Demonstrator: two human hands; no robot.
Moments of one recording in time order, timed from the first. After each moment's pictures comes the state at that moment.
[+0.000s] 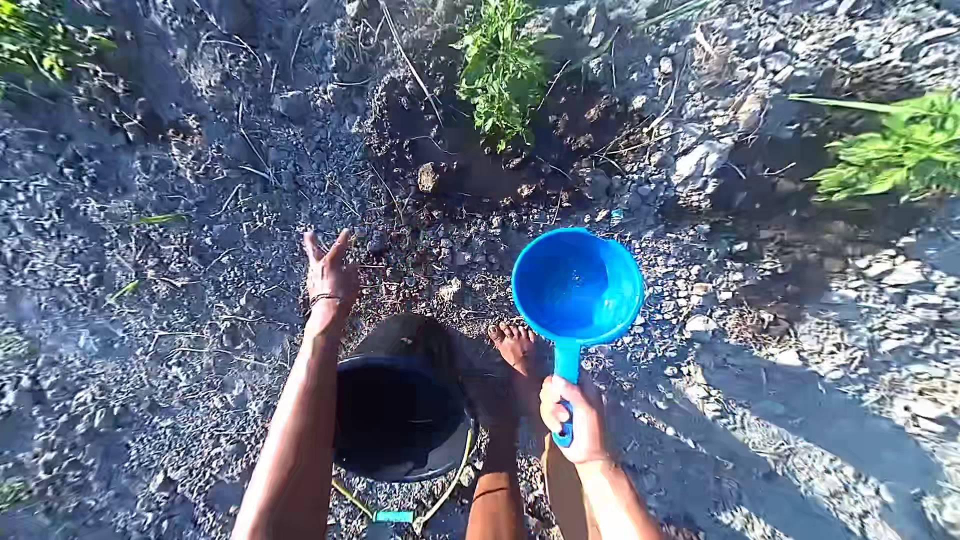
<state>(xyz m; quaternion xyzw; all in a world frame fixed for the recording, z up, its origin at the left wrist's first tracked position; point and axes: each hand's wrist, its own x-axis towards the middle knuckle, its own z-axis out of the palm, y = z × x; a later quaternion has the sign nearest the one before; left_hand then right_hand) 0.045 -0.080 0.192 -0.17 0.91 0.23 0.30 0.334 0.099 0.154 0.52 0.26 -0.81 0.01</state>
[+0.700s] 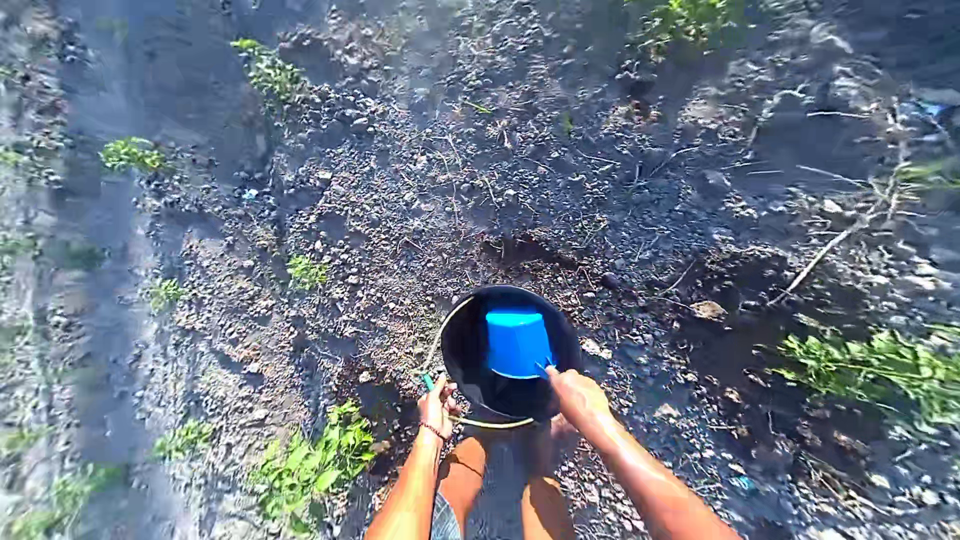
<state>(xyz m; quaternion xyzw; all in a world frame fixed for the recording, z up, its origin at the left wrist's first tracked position) 0.442 -0.184 0.201 -0.80 0.16 0.56 -0.14 0.195 -0.068 0.203 0.35 -0.70 -0.10 -0.61</state>
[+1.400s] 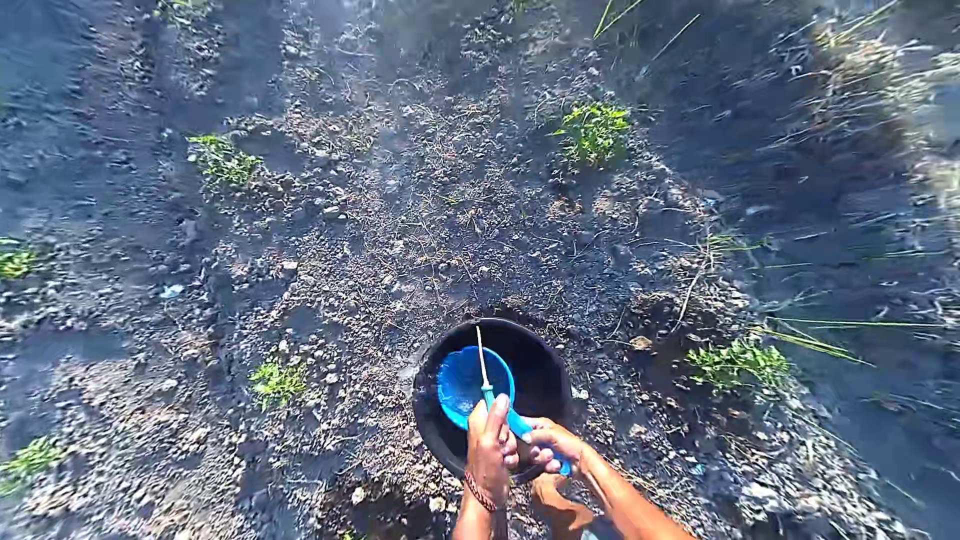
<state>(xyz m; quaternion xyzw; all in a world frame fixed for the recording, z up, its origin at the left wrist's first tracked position) 0.287 -0.326 0.404 -0.51 0.26 0.82 -0.06 0.215 -0.148 0.238 -0.15 -0.35 0.47 -0.80</state>
